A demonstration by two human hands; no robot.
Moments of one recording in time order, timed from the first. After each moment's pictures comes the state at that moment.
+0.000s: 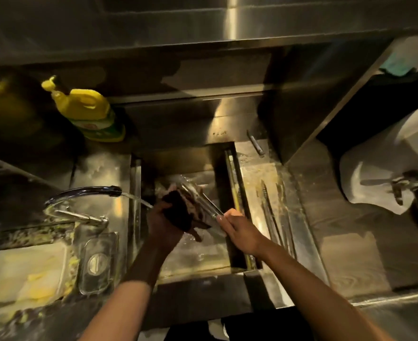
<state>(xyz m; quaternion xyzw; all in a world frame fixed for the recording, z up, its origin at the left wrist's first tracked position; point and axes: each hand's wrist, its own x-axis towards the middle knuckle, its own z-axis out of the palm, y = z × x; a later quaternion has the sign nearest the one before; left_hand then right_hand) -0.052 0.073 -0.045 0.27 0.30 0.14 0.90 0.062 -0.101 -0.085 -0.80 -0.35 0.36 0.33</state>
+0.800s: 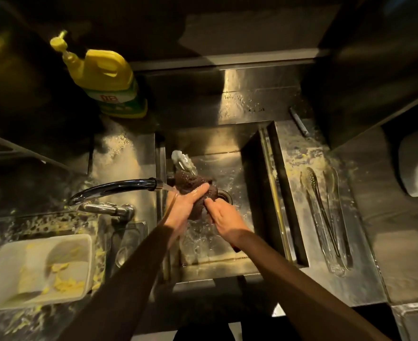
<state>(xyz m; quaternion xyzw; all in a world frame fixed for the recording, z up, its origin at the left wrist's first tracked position) -0.068 0.158 -0.140 0.44 0.49 0.07 0.75 0.001 0.037 -0.148 -0.81 -0.33 0.38 0.30</state>
